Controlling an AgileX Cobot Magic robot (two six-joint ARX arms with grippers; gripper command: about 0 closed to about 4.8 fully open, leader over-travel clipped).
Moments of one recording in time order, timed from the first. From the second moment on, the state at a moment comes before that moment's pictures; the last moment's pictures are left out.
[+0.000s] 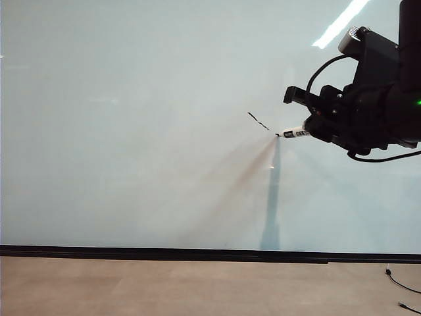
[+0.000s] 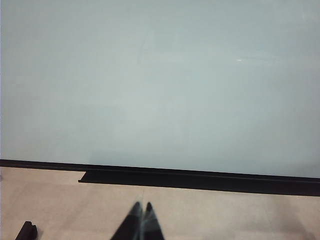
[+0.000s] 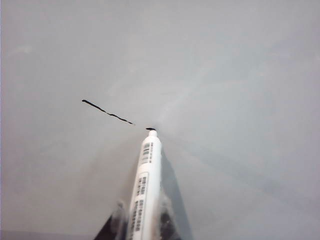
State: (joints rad) left arm 0.00 0.00 0.00 -0.07 0.00 -0.01; right arm 0.50 1.66 0.35 1.37 0.25 0.32
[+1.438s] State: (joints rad) left arm 0.00 0.00 0.00 -0.07 0.00 -0.01; right arm 0.54 1.62 0.45 1.12 0.09 -0.14
